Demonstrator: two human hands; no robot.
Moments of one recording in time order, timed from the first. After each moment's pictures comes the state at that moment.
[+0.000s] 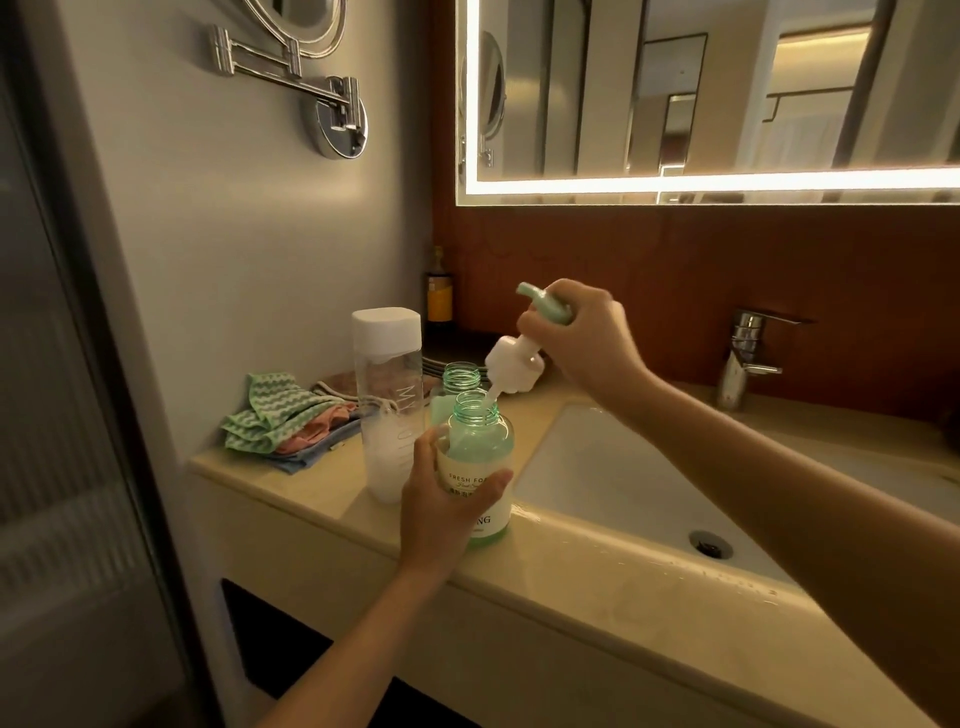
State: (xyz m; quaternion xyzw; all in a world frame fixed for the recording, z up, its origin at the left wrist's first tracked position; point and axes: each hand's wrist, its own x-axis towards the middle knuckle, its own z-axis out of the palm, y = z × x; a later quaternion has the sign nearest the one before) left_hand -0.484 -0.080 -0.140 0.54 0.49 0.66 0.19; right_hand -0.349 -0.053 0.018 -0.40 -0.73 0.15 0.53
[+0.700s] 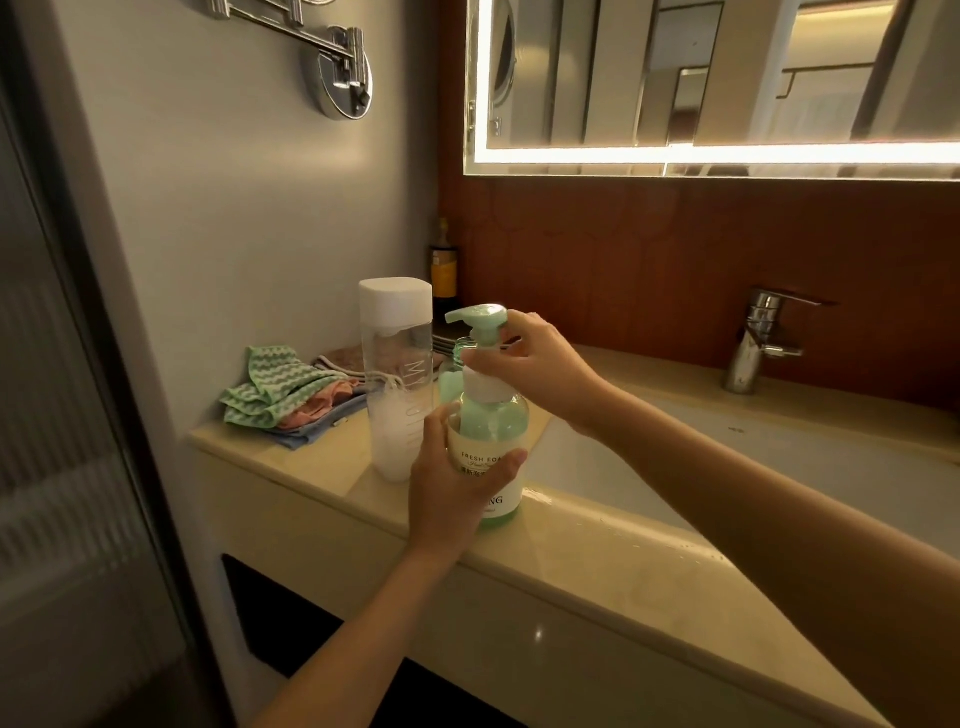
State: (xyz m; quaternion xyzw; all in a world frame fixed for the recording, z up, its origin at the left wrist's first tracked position) left_hand -0.485 -0.078 -0.142 0.55 0.49 0.65 0.19; right_hand -0.386 -0.045 -0.019 -0.41 -0.79 0.26 0.38
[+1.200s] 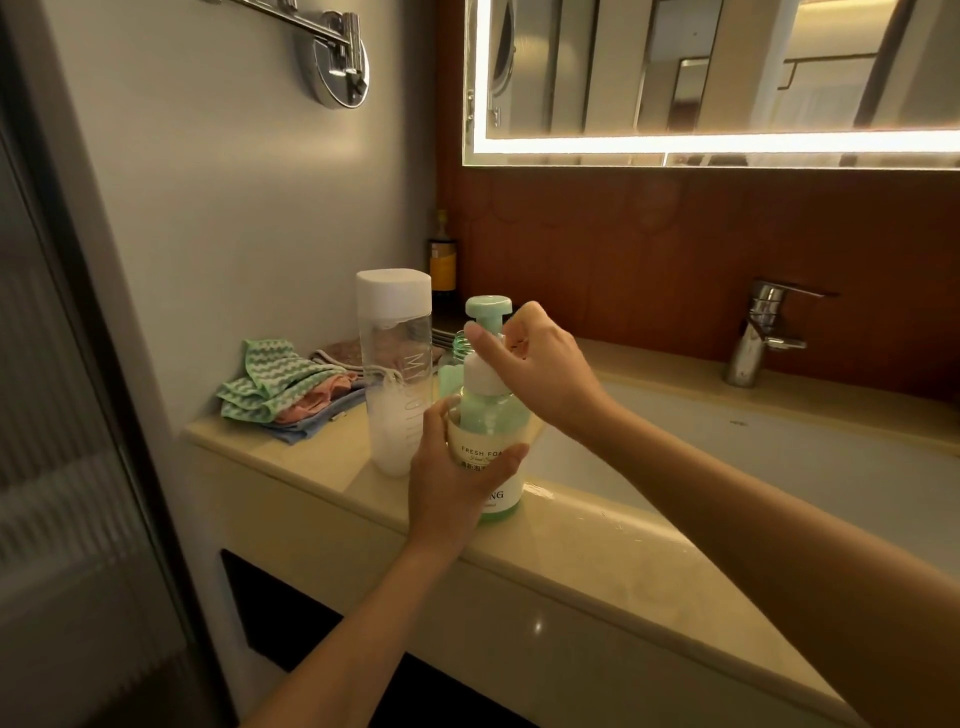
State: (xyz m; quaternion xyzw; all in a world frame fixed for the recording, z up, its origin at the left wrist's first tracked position) left_hand -0.483 -0.080 -0.139 0.55 0.49 0.65 0.19; right_hand -0.389 -0.047 -0.031 -0.46 -0.77 0.13 0.42
